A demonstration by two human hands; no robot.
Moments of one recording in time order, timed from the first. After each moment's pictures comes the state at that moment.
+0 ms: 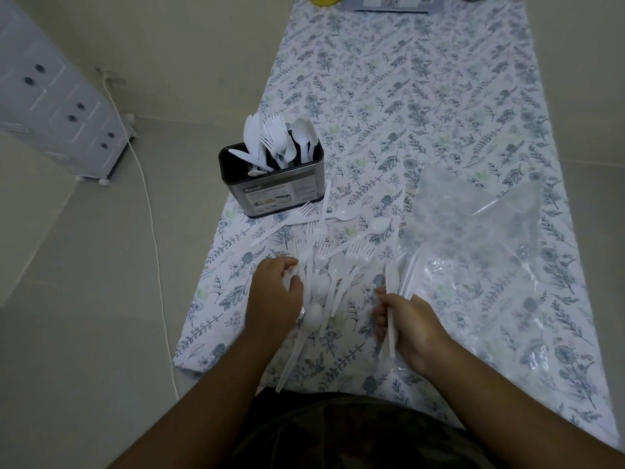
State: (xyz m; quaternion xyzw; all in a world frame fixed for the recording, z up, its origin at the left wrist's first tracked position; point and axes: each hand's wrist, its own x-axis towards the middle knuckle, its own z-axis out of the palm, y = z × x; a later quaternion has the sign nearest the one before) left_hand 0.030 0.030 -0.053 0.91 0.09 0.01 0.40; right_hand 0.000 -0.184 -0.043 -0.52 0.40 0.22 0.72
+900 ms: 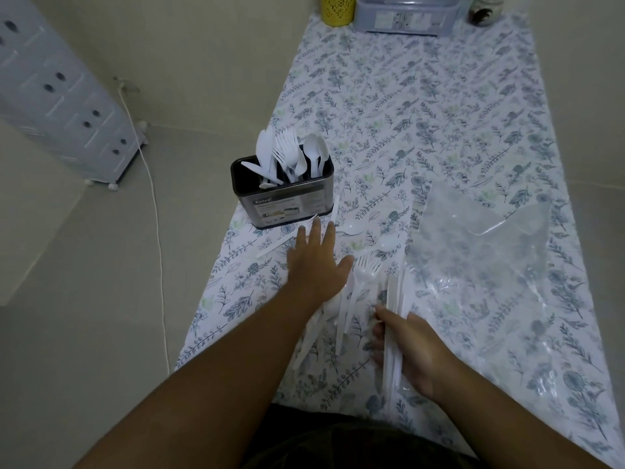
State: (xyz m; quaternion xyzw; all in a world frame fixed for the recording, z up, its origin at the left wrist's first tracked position) left_hand 0.110 -0.014 -0.065 0.97 -0.03 -0.17 0.19; right_hand -0.002 -0.181 -0.027 -0.54 0.35 0.28 0.71
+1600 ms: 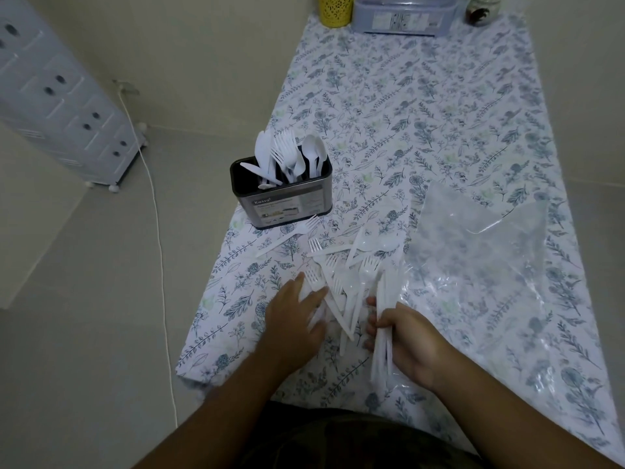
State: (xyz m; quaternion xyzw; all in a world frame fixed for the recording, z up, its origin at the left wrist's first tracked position) left_hand 0.007 0.033 -0.081 0.96 -0.06 -0.13 0.26; right_hand 0.008 -0.184 -0.034 -0.45 0.35 0.30 0.76
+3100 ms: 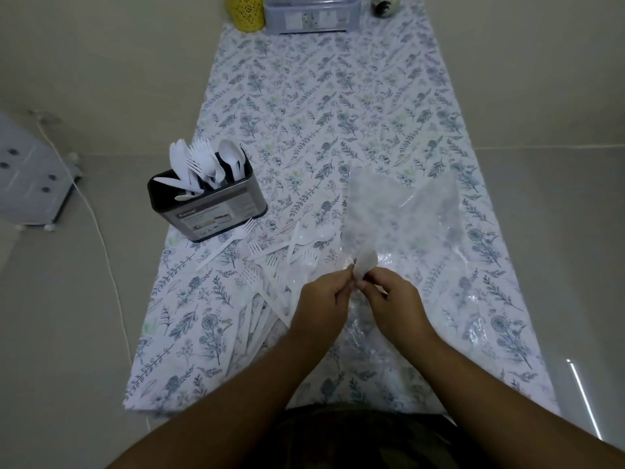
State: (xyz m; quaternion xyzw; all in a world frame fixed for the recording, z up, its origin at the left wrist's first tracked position) left_hand 0.020 -0.107 -0.042 0.88 -0.16 -0.02 0.45; right_hand -0.011 -0.251 -0.046 -0.86 0.12 0.01 0.50
